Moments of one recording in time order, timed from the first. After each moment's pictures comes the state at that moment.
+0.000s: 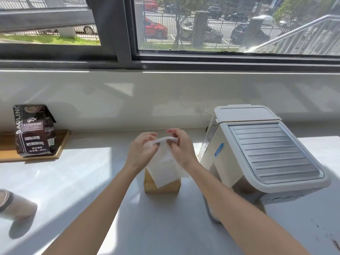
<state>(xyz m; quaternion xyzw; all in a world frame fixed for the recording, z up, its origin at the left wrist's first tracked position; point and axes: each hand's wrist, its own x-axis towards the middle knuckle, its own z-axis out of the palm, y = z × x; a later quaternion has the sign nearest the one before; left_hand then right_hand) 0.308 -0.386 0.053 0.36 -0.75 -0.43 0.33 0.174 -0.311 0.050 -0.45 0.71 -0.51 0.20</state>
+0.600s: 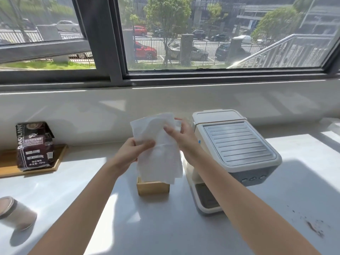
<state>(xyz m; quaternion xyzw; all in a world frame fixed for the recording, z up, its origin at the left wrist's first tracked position) 0.334 -0.340 0.134 0.28 -0.66 -0.67 0.20 0.181 -0.242 0.153 -0.33 0.58 -0.65 0.36</state>
